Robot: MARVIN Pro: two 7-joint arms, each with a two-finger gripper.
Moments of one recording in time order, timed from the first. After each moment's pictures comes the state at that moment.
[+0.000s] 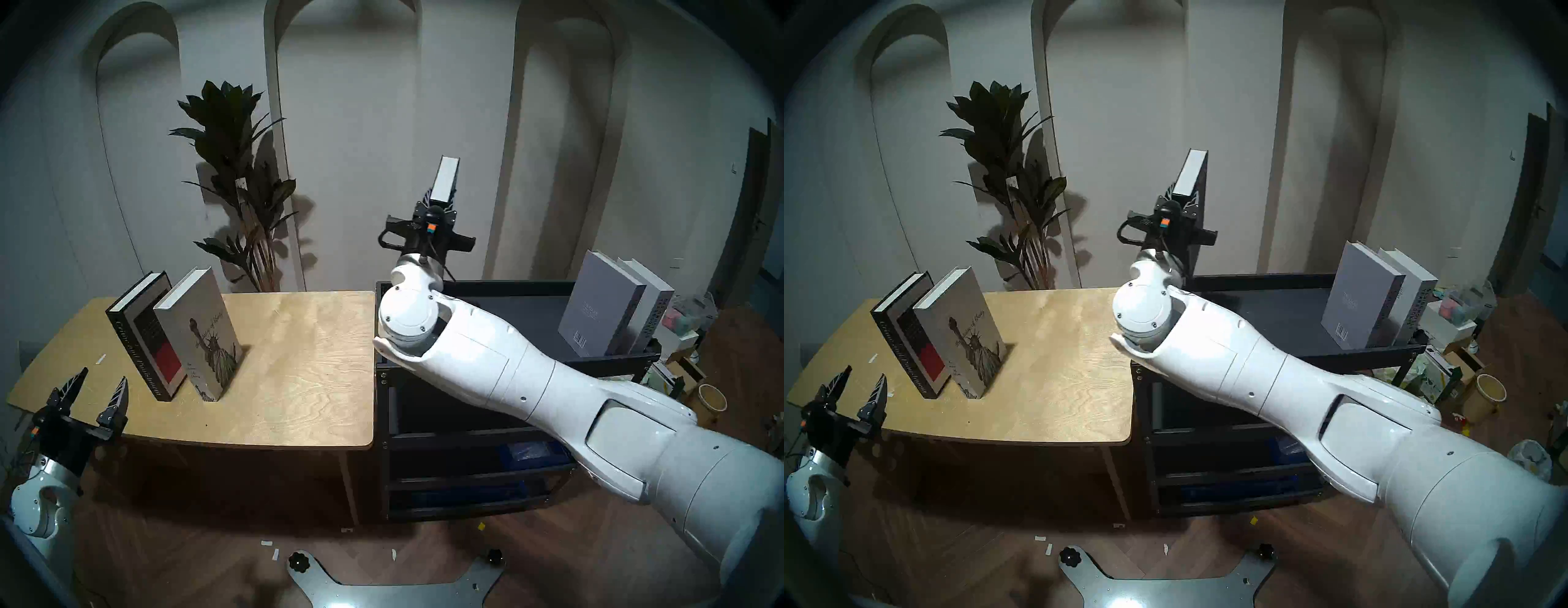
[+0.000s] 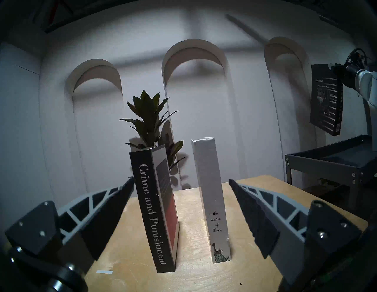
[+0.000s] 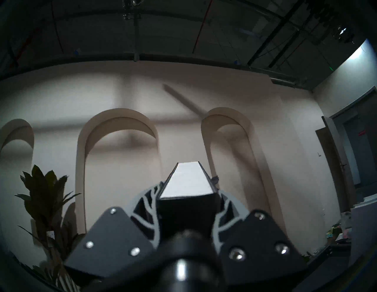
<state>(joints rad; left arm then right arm) 2.41 -0.99 -2.23 -1.80 -0.76 -0.42 -0.37 -0.65 -1.31 0.46 -1.37 0.48 -0.24 -1.24</state>
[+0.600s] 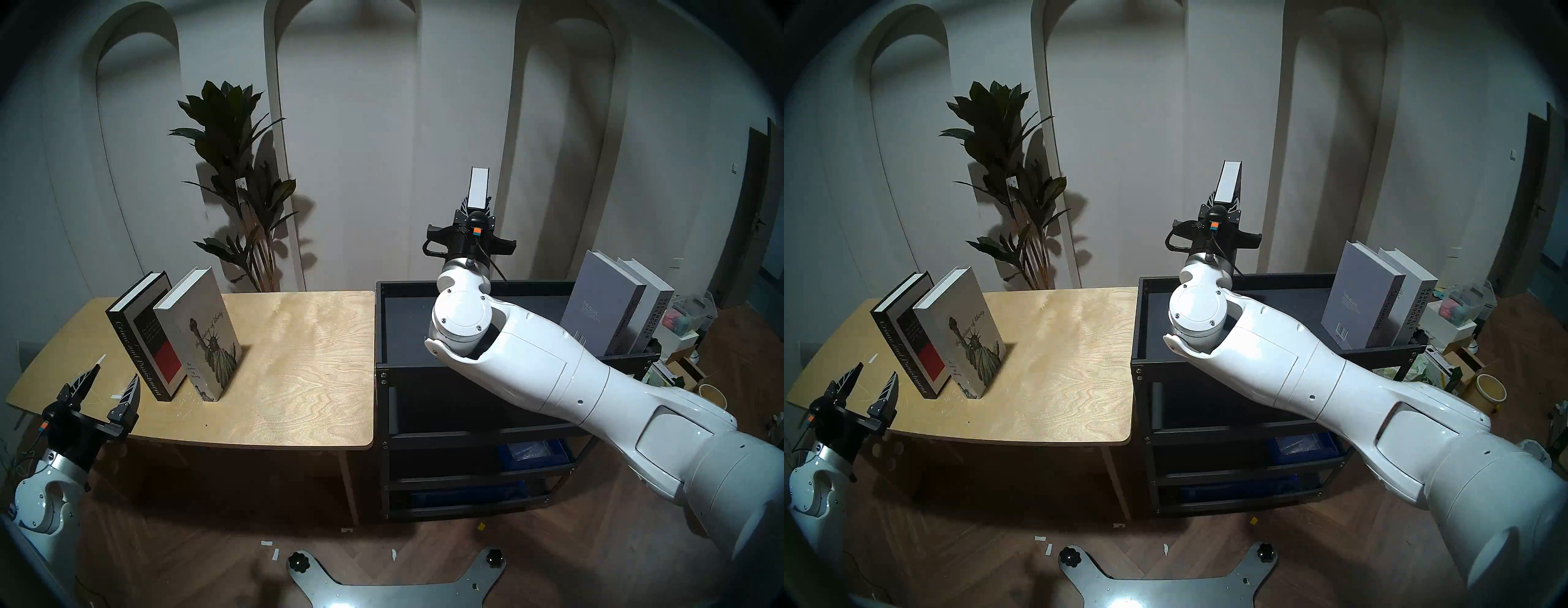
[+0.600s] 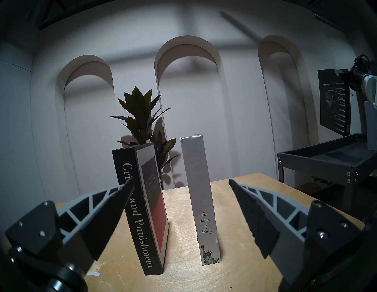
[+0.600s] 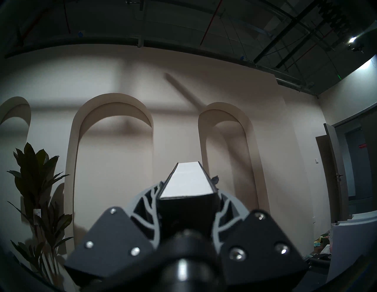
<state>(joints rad) 2.38 -0.98 -2.20 -1.80 -0.74 -0.39 -0.36 -0.68 -1.10 0.48 -1.53 0.57 -0.19 -1.14</state>
